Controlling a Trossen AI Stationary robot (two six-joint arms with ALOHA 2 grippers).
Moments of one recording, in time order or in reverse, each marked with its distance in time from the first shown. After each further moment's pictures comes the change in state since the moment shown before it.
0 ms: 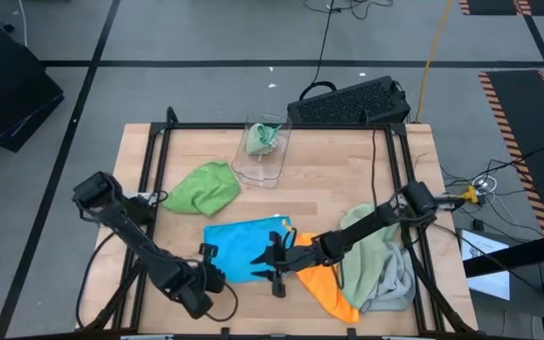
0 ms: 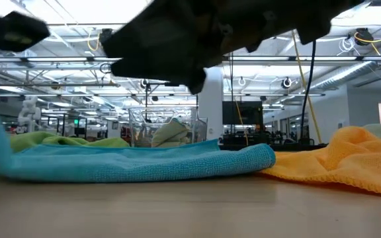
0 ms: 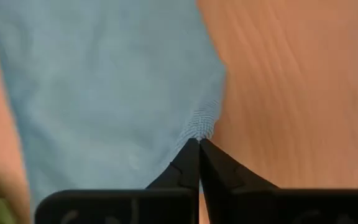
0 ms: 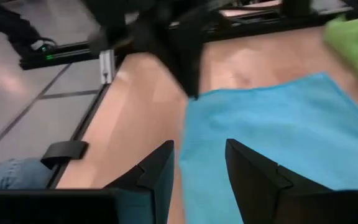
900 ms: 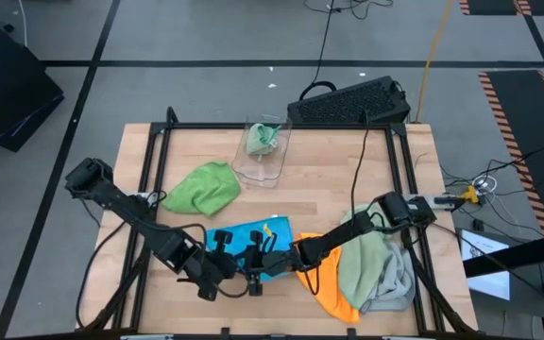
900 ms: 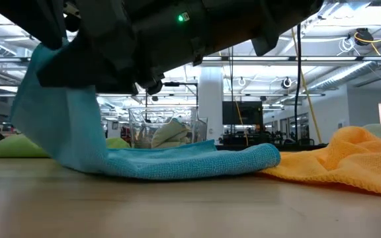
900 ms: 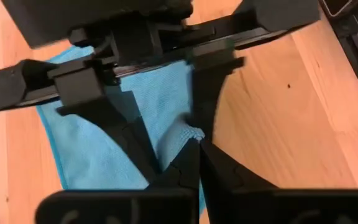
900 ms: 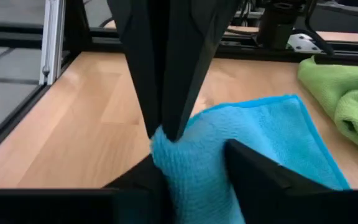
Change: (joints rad) left arm 0.163 -0.143 0.002 0.170 0.096 0.256; right arm -0.033 0.202 0.264 -0.052 0.129 -0.215
